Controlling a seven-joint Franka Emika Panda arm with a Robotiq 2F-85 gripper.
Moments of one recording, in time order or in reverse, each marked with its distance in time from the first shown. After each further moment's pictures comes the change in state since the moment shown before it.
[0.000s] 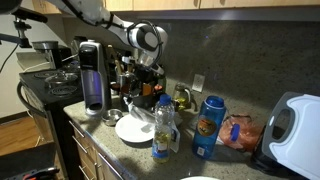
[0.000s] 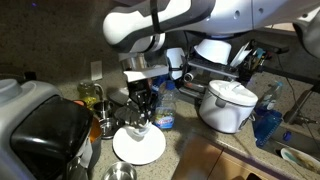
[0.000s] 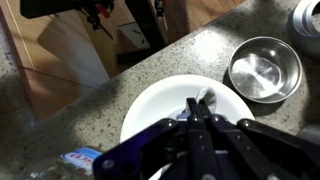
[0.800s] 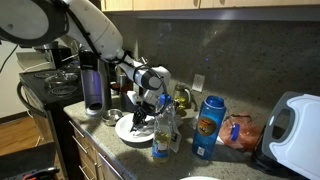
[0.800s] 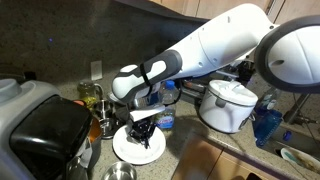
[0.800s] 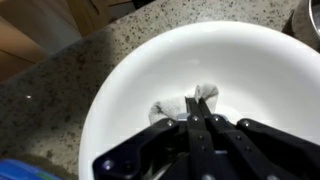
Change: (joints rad) arm -0.049 0.223 -0.008 -0.072 -0.007 0.279 -0.098
